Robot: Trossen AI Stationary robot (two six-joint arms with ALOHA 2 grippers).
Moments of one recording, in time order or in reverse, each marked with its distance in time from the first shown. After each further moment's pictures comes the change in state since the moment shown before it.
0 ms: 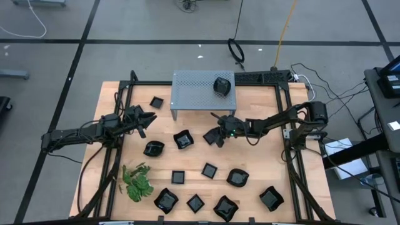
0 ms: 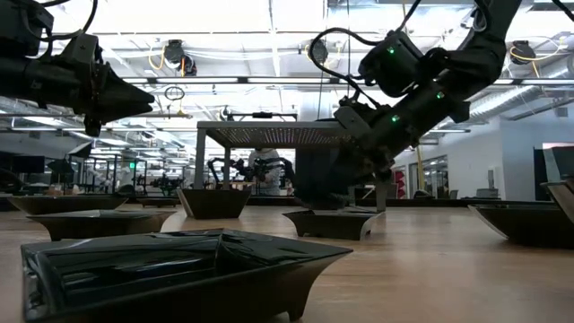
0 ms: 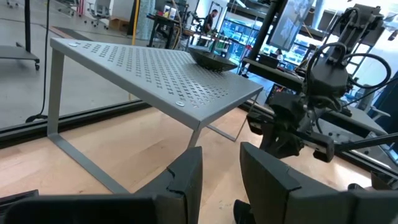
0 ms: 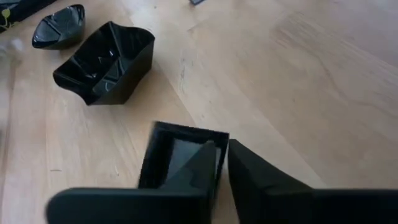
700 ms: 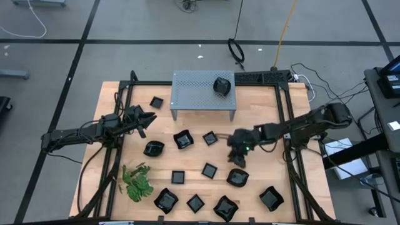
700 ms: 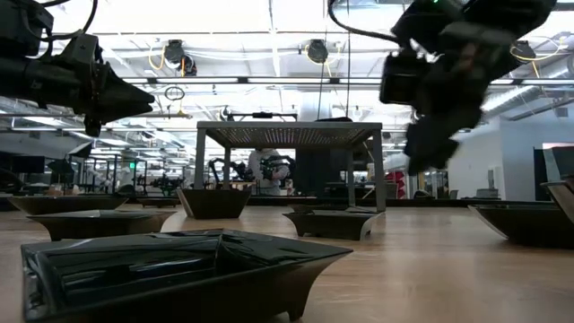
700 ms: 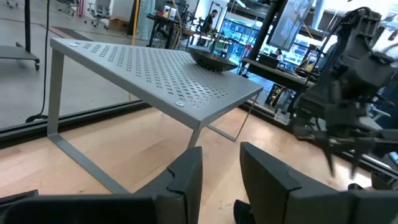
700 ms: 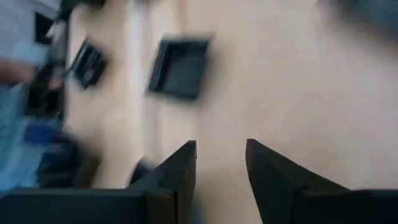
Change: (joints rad) left arm 0.000 0.000 0.000 0.000 0.000 0.000; right arm 0.200 -0.292 0.000 -0.522 -0.450 0.048
